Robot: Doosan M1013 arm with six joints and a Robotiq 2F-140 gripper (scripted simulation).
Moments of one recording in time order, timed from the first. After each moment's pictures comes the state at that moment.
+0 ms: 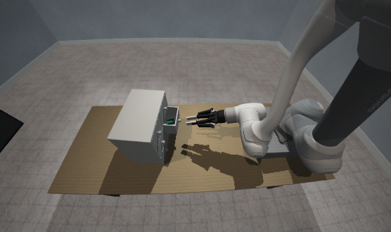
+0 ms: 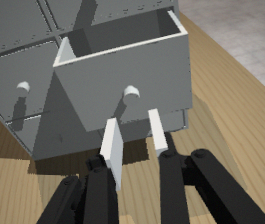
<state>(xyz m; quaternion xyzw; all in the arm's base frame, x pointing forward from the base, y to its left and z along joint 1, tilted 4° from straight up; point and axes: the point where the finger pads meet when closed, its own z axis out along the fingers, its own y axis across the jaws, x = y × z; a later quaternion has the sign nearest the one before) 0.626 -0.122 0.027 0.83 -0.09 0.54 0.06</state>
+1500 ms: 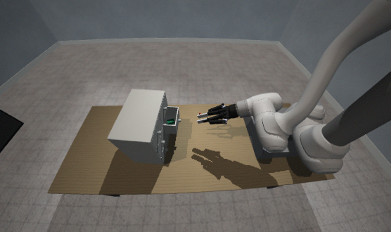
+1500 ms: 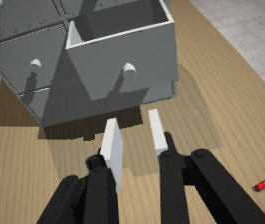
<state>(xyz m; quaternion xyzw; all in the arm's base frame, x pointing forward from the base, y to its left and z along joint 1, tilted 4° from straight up) 0.566 -0.108 0.064 0.87 -0.09 0.48 0.06</state>
